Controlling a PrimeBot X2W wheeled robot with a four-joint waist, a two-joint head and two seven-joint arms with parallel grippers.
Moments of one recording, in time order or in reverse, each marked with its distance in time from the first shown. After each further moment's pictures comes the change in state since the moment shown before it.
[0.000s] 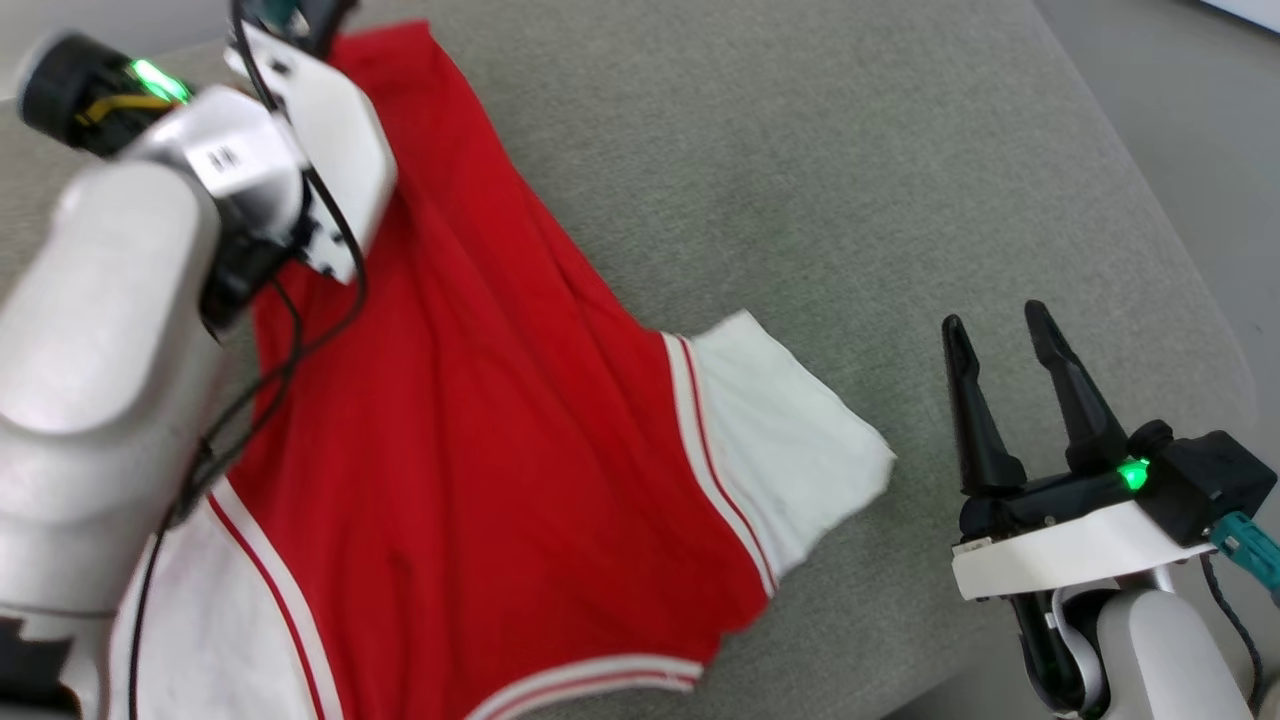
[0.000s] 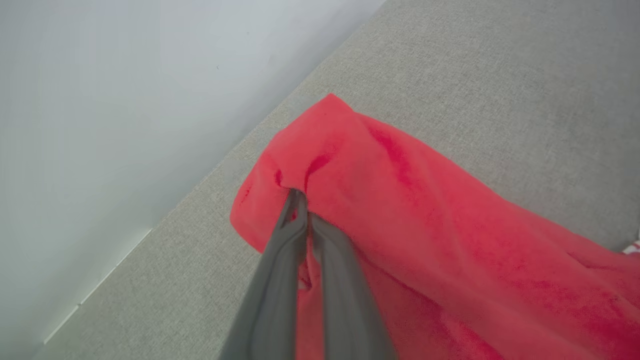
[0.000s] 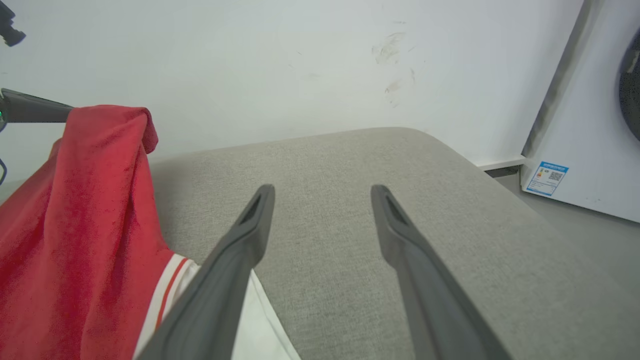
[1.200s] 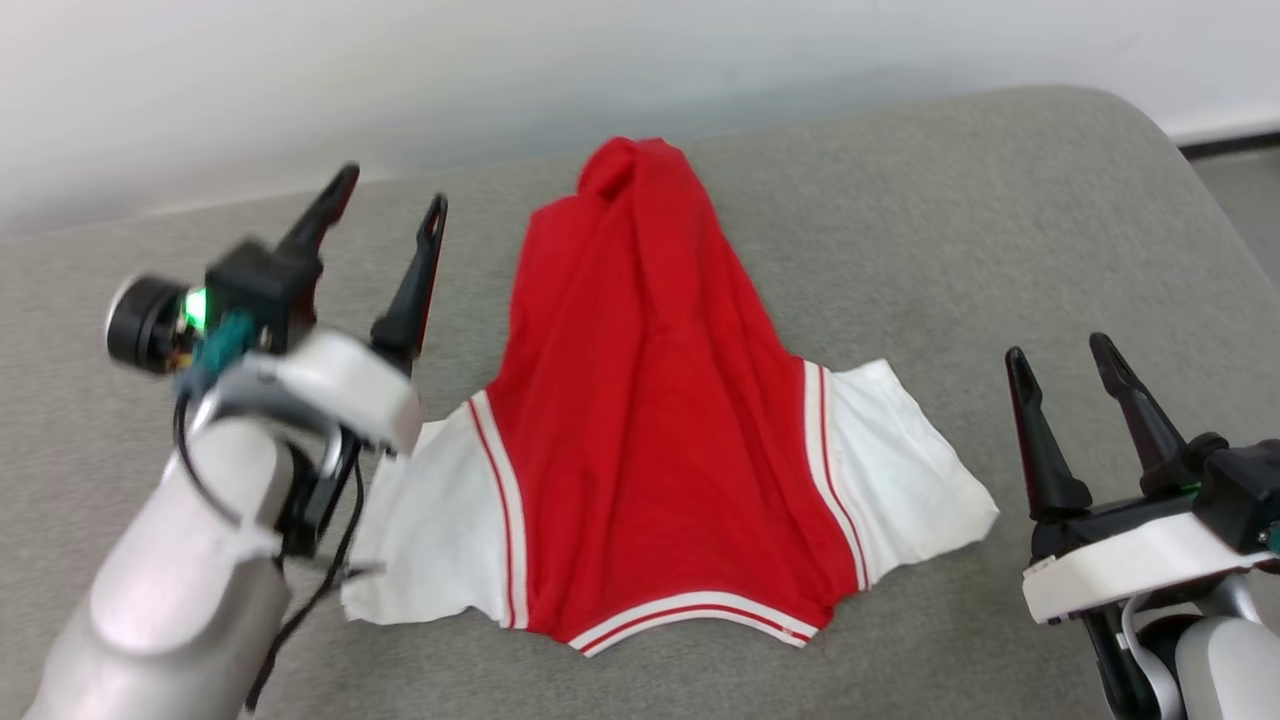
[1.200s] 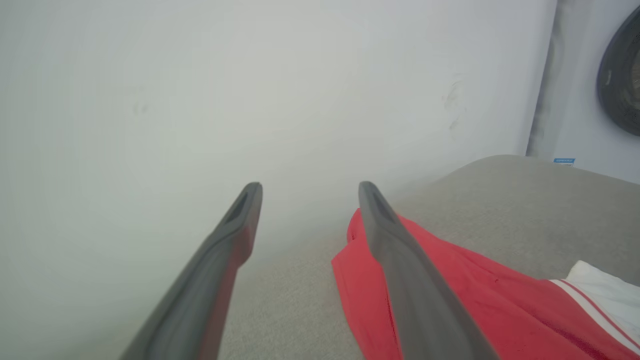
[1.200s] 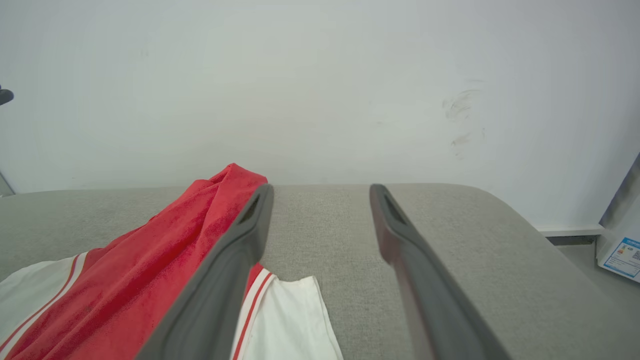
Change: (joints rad) left arm 0.346 -0.025 0.037 -0.058 -0.047 0.135 -0.768; right arm 0.052 -0.086 -0.052 -0.047 -0.021 0.000 0.116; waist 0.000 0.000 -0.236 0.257
